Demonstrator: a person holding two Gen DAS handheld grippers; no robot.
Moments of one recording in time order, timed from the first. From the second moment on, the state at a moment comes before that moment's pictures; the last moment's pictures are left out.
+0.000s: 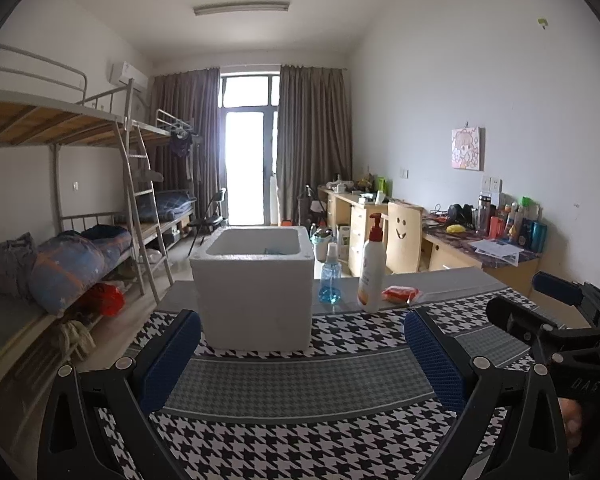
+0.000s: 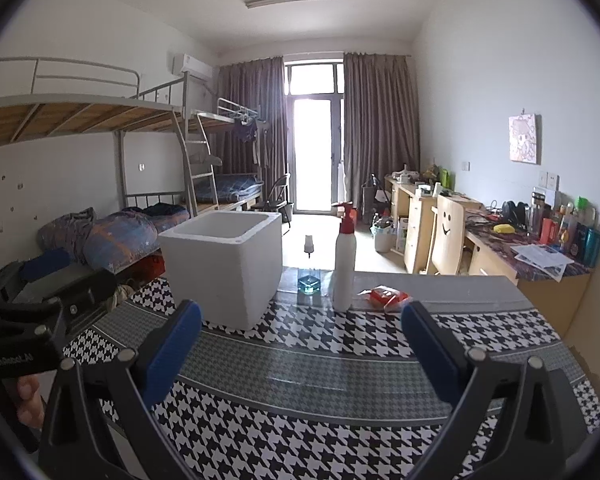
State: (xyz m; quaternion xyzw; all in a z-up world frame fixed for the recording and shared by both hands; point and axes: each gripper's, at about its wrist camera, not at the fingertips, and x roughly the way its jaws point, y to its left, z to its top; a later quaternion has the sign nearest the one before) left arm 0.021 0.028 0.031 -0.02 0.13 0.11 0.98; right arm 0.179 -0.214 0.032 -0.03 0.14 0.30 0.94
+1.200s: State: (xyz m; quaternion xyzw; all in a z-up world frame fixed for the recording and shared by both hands) left arm 0.012 0.025 -0.006 -0.03 0.15 0.11 0.98; right arm 0.156 -0.230 -0.014 -0.02 0.15 0.27 0.95
